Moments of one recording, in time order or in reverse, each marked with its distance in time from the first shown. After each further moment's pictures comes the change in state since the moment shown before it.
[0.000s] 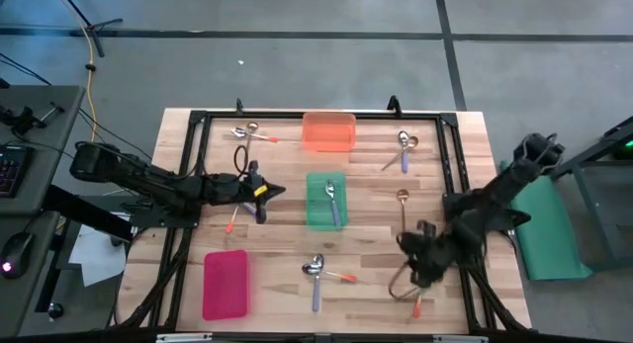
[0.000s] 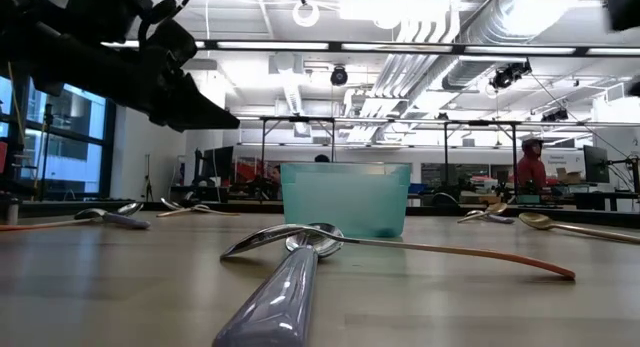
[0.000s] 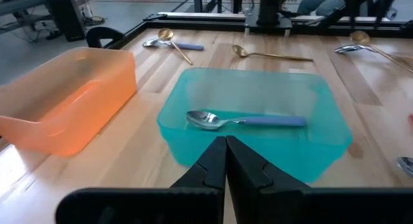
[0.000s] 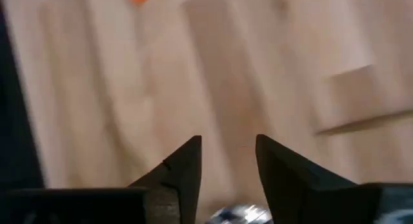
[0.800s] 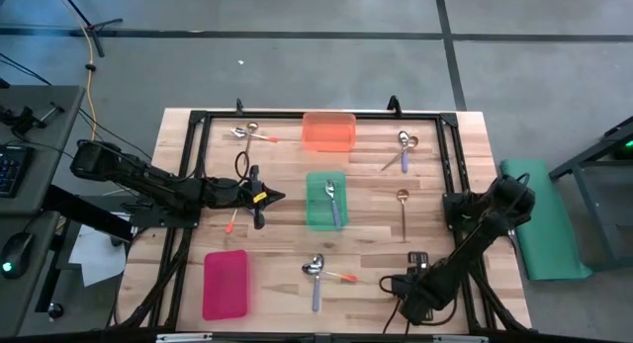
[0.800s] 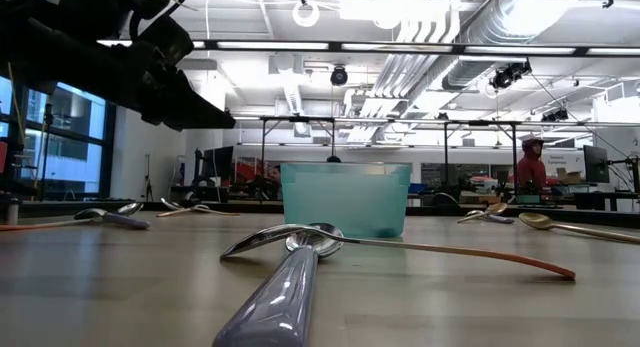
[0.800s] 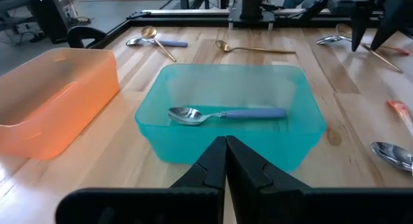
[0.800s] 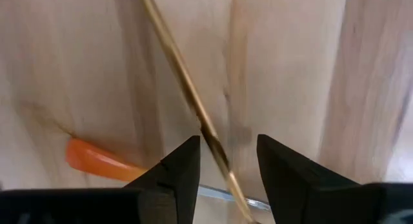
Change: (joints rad) left arm -0.056 0.000 0.000 -0.017 -0.010 0.009; right arm 0.063 0.503 0.294 -0.147 -0.213 -0.160
